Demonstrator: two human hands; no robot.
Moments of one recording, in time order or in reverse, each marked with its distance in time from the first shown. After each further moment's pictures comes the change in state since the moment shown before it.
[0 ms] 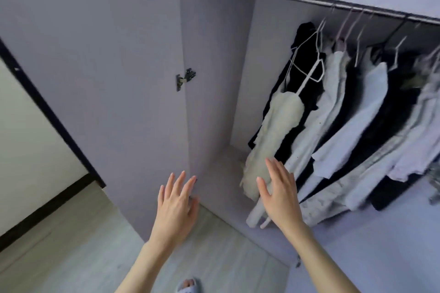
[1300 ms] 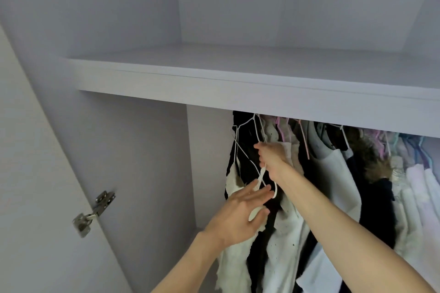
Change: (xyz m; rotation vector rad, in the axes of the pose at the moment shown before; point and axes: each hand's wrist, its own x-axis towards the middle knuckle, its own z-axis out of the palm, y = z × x) left_hand 0.336 0.237 0.008 -0.307 -0.204 0.891; right_hand 0.389 0.075 -0.114 0.836 0.213 0.684
